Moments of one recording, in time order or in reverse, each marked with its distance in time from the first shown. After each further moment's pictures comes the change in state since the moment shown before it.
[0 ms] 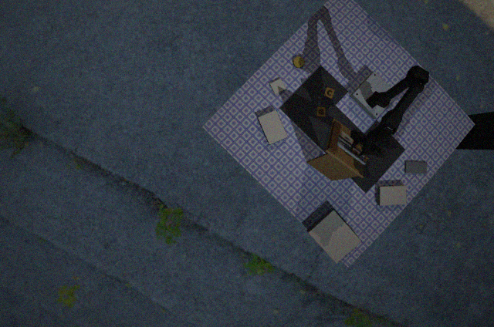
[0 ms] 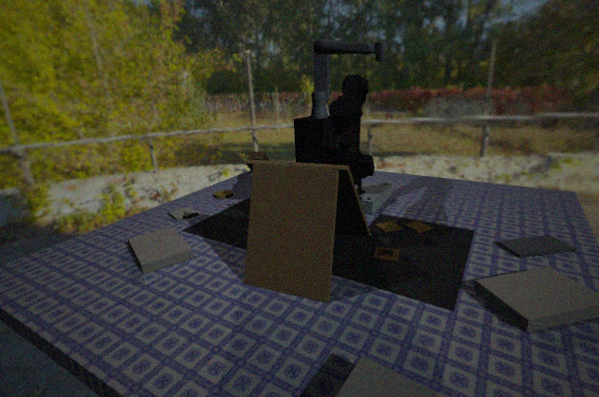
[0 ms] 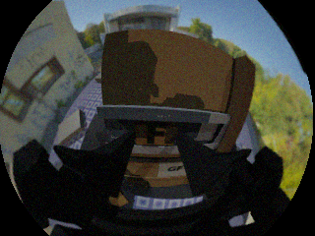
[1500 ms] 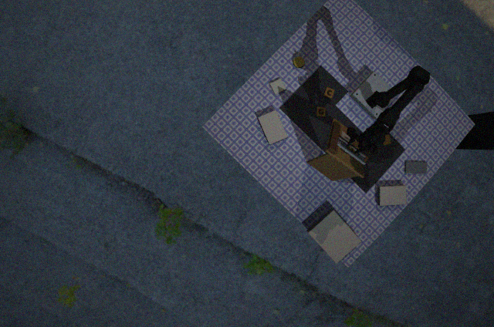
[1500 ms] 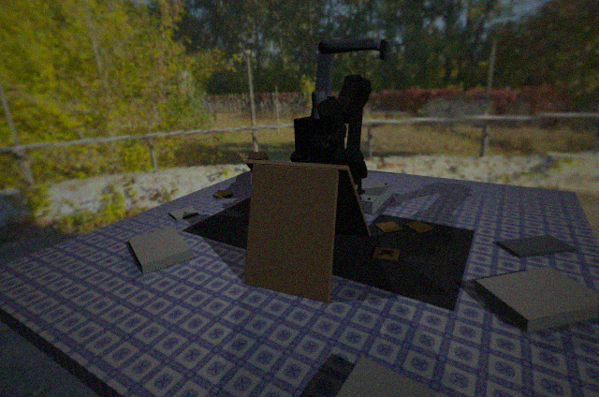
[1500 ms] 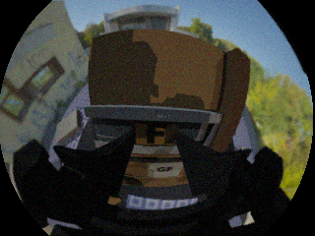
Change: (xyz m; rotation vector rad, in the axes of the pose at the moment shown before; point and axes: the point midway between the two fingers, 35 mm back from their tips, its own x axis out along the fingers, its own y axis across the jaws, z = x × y) arm 0.000 -0.024 0.000 -0.002 0.001 -0.002
